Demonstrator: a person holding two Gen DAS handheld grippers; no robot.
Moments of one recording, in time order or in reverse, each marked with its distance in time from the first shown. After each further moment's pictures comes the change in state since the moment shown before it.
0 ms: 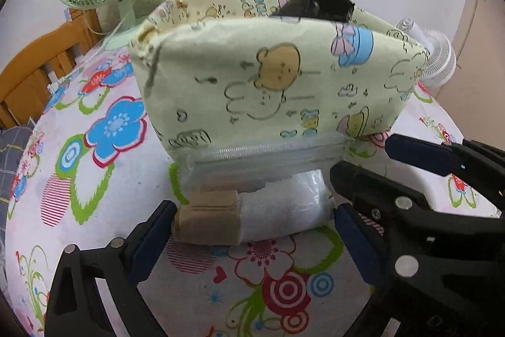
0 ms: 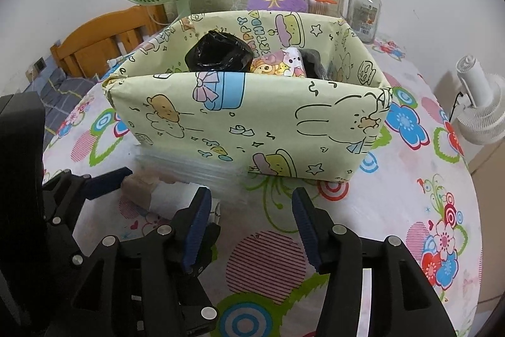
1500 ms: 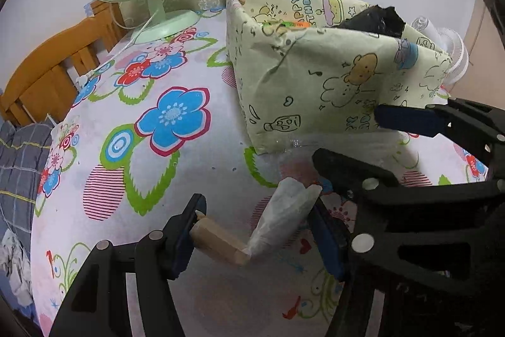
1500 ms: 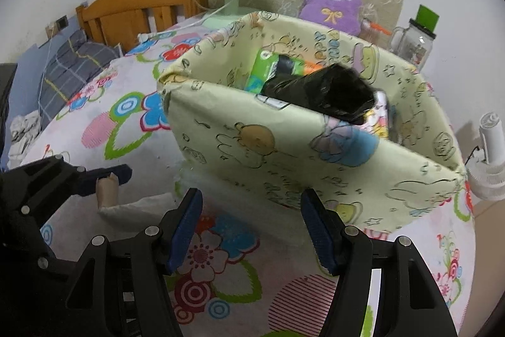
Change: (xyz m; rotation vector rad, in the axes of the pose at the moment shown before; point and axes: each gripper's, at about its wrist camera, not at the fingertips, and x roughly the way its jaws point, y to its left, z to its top) left arm -0.021 0.043 -0.009 0.000 0.024 0.062; right arm 0.023 0.054 0.025 -0.204 0.018 0.022
